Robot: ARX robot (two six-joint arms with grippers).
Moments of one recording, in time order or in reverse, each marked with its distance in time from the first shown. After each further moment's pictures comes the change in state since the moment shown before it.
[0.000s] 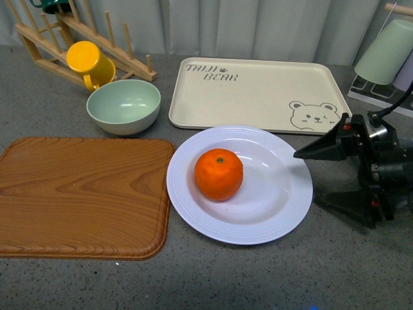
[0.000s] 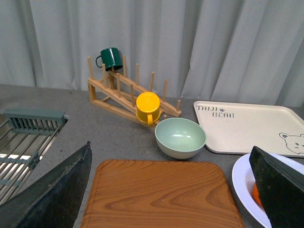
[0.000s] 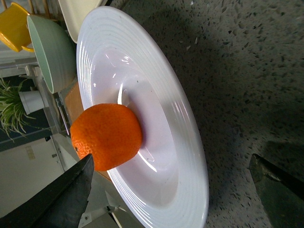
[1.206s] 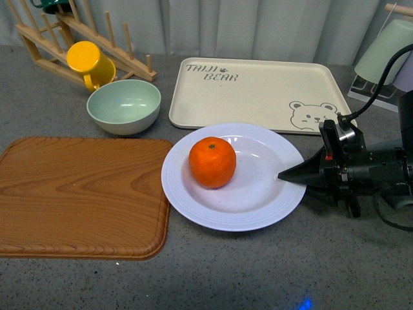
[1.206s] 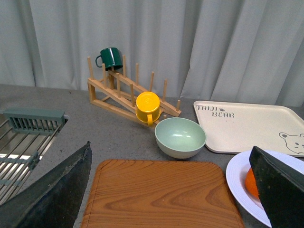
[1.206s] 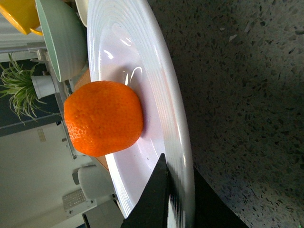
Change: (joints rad) left arm 0.000 0.000 0.000 0.000 0.000 0.000; right arm 0.045 0.078 0.022 0.146 -0.045 0.063
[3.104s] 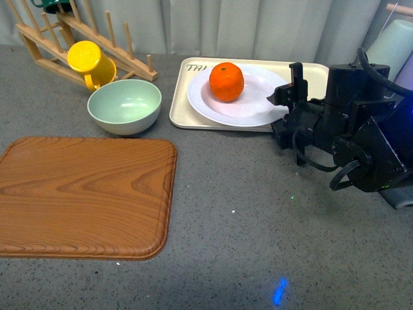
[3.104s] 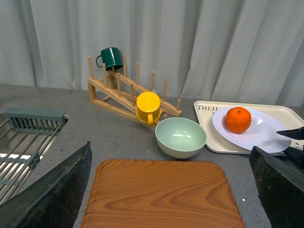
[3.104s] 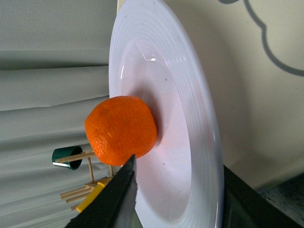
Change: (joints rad) left arm 0.000 0.000 0.000 0.000 0.000 0.000; right arm 0.183 0.245 0.293 0.504 0.707 0.710
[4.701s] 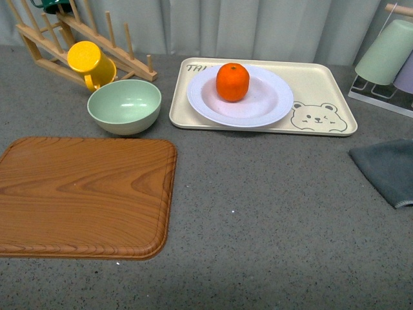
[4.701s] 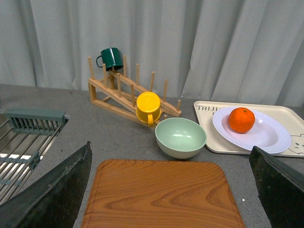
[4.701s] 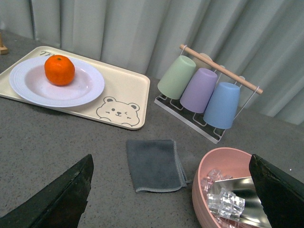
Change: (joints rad) left arm 0.000 0.000 0.000 0.000 0.000 0.000; right arm -0.123 -2.408 -1.161 -1.050 0.298 -1.745
